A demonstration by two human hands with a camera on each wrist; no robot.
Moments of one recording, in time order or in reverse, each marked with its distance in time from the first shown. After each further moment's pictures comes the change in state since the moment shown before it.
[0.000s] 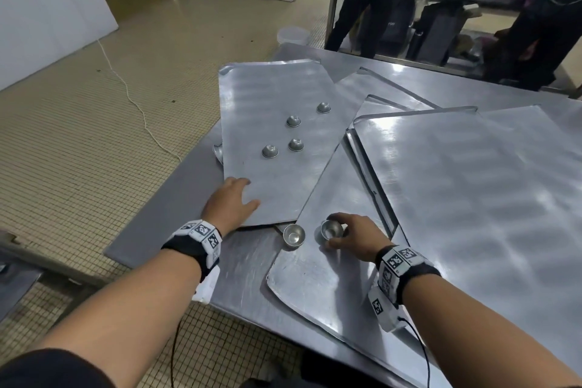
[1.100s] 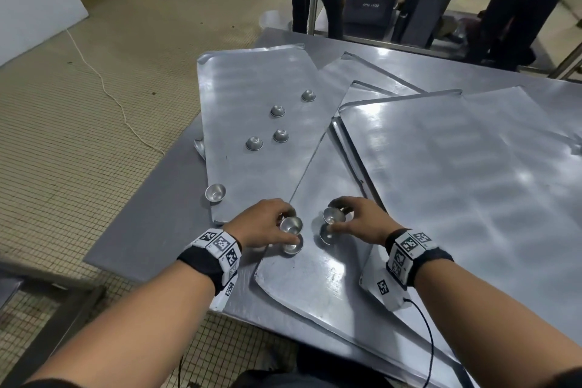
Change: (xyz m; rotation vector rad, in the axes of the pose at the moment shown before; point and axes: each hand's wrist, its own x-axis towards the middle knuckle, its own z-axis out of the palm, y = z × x) left_hand -0.021 0.067 0.034 -0.048 -0.464 0.350; right_hand -0.007 0.019 -0.031 0.126 -0.004 -0.006
